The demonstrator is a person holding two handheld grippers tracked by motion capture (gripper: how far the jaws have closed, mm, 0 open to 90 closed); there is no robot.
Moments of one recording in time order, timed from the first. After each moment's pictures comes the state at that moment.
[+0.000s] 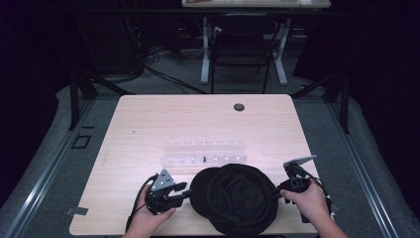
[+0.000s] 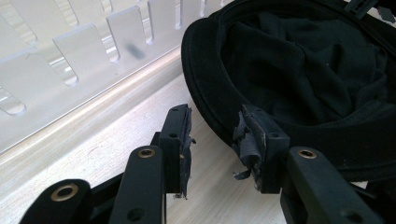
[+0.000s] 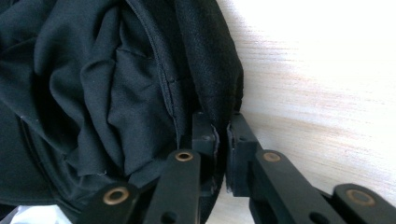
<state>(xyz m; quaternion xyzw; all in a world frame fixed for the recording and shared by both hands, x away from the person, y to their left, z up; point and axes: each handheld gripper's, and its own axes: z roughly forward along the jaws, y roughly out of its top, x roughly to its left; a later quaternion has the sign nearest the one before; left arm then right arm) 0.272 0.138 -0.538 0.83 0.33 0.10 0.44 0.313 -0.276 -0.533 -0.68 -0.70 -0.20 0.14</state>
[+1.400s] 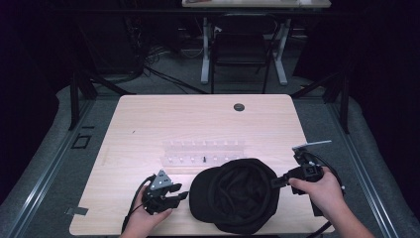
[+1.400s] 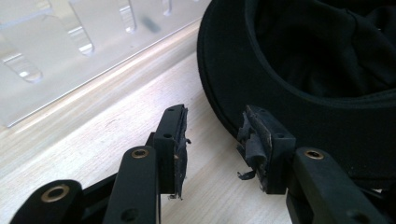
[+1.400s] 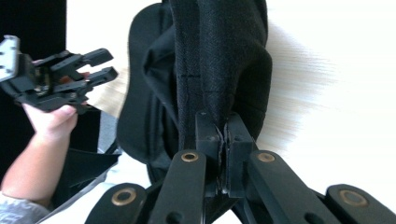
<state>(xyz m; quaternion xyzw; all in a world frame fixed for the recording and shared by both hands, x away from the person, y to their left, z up) 0.276 0.150 -0.545 0.84 0.35 0.11 0.41 0.301 -0.272 -0.446 -0.64 -0.69 -0.28 0.18</state>
